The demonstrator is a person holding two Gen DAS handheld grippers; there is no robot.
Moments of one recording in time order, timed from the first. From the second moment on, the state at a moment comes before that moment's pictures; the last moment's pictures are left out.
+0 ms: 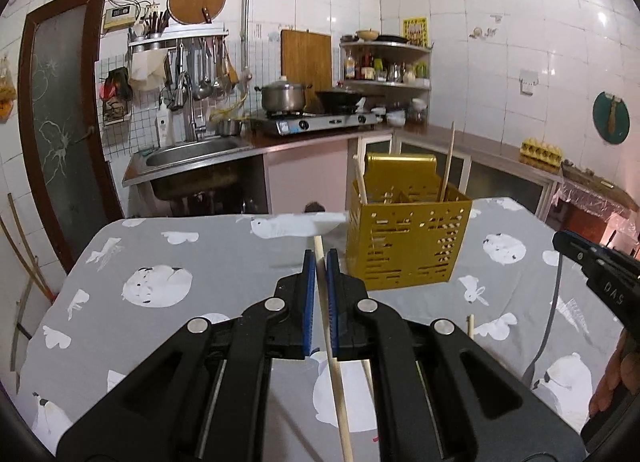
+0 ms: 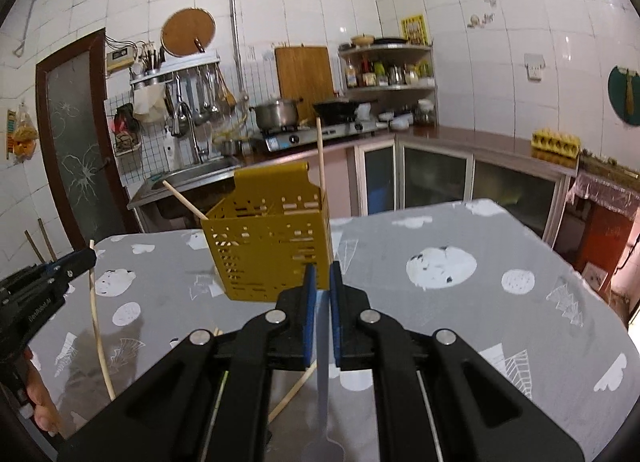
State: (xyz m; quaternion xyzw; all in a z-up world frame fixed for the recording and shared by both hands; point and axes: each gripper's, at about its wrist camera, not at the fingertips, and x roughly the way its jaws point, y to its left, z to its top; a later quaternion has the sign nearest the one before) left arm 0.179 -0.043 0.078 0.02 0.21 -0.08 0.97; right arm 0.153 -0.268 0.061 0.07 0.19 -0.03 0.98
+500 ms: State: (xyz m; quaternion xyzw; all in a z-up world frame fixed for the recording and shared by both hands) left arm 0.175 -0.039 0.108 0.01 0.15 -0.09 0.98; right arm 0.145 -0.269 0.091 0.07 0.13 -0.02 0.99
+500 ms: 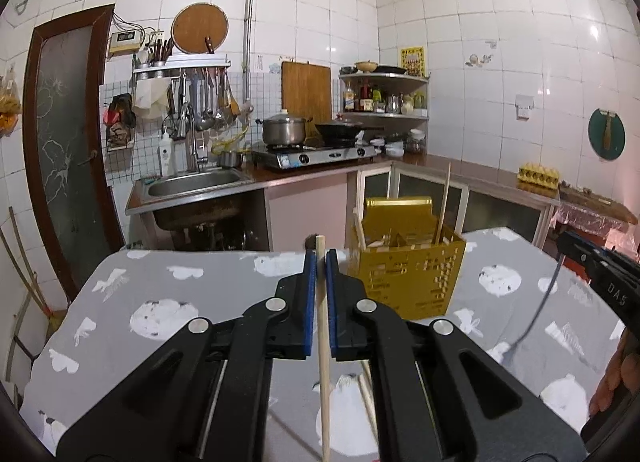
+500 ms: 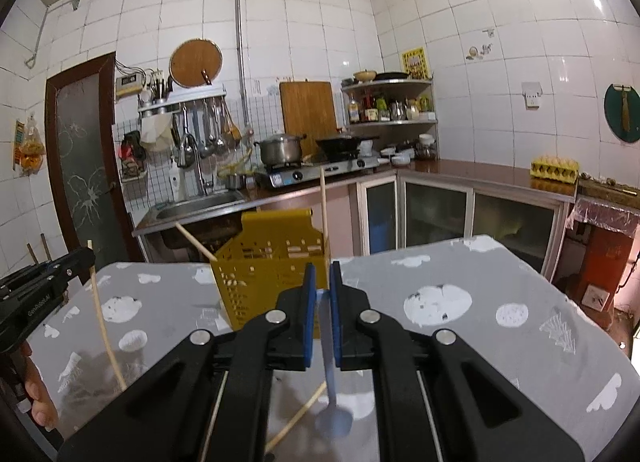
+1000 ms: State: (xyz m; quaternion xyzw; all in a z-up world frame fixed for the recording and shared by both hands) left arm 0.211 -0.070 0.207 -0.01 0.06 -0.11 0.99; right arm 0.188 -0.259 0.168 0.04 0.07 0.00 1.00
